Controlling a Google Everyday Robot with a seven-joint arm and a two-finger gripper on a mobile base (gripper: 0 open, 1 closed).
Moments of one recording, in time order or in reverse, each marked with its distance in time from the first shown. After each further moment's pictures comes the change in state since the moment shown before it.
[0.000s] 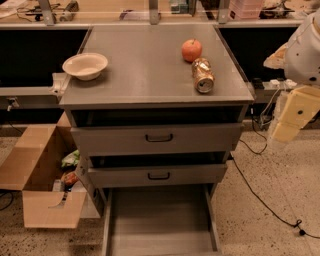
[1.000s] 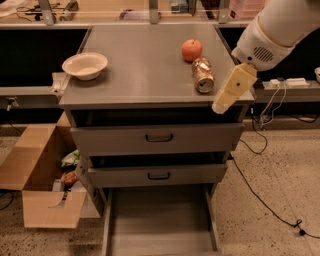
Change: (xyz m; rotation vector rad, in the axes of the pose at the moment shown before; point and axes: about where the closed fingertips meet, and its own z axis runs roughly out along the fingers) arm -0.055 -0.082 0.059 0.013 -0.169 0.187
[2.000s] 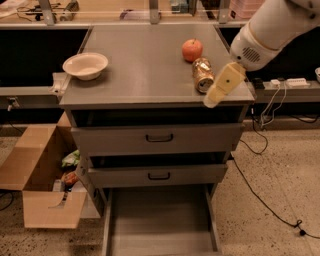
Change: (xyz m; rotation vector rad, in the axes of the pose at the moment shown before) arm -0.008 -0.025 0.029 0.009 -0.021 0.113
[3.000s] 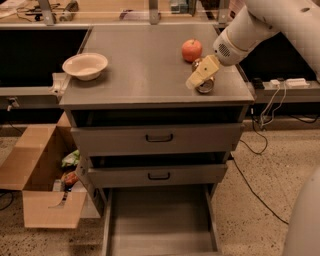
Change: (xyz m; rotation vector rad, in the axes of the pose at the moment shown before) arm -0.027 -0.083 0.081 0.028 -0.042 0.308
